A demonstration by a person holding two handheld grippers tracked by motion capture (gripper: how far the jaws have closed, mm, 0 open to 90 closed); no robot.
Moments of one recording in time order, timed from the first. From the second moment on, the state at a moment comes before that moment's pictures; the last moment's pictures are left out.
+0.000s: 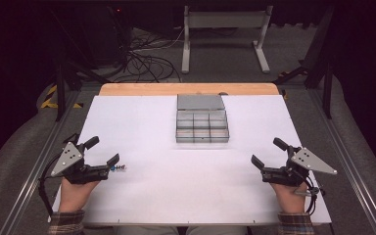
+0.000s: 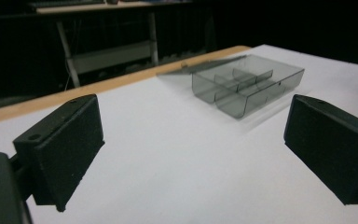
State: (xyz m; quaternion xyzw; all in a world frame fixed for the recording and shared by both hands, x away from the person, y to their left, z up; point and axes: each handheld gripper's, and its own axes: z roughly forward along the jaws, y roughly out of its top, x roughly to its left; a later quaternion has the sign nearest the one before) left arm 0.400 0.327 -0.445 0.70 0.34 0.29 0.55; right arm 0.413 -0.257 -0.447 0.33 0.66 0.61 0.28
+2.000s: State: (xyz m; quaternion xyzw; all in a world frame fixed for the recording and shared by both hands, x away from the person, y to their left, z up) left arm 0.433 0.317 -0.493 0.84 0.38 0.17 0.34; right arm 0.416 -0.252 -0.453 0.33 0.68 0.60 0.28
